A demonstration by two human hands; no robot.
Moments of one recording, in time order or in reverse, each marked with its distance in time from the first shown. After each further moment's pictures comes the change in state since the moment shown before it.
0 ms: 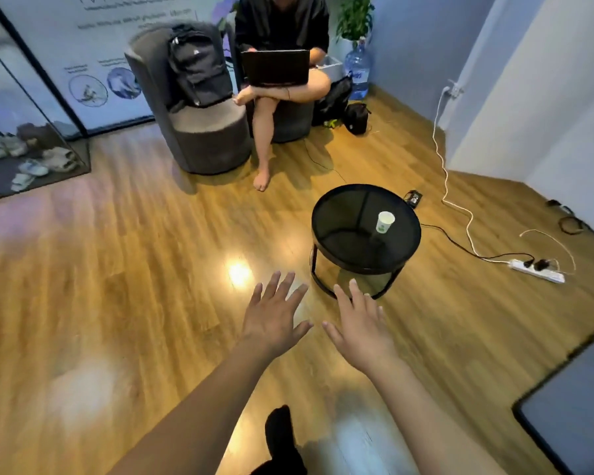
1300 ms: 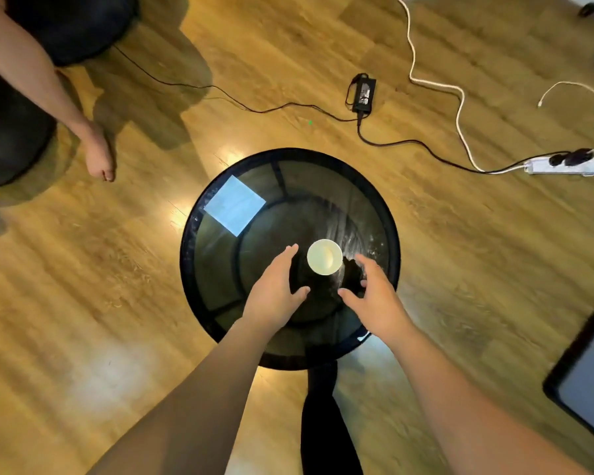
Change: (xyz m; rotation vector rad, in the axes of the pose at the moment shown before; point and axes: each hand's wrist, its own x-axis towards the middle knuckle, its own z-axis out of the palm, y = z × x) left_hand 0.684 0.132 0.185 -0.527 -0.406 -0.059; right_hand 0.538 0.380 0.097 0.835 -0.151 0.598
